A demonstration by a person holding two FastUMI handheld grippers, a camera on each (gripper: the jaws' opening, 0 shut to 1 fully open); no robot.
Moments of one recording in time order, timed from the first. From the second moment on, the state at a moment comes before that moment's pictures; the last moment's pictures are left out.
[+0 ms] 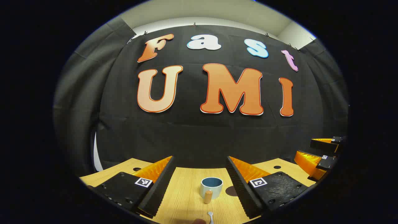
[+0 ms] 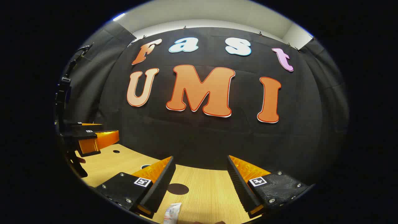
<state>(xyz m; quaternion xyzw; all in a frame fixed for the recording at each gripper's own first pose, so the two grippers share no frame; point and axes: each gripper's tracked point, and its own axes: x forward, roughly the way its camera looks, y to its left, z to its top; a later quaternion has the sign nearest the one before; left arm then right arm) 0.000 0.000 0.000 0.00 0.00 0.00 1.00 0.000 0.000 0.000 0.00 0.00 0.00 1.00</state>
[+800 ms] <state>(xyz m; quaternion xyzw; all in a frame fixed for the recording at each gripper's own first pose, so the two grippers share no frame) -0.003 0.003 0.001 0.01 0.00 0.01 1.00 -0.001 0.007 -0.011 0.00 0.02 0.01 1.00</state>
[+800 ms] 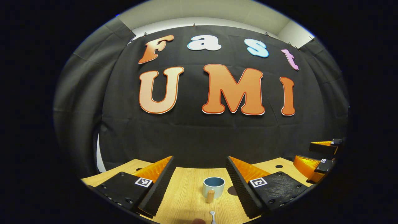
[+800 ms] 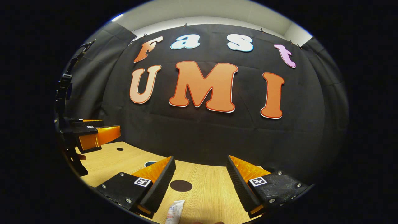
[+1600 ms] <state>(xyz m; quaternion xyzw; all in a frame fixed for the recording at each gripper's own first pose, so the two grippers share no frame) -0.002 -0.011 -0.109 0.03 0.18 -0.02 0.98 -0.006 0.034 -0.103 0.04 0.15 0.06 0.99</state>
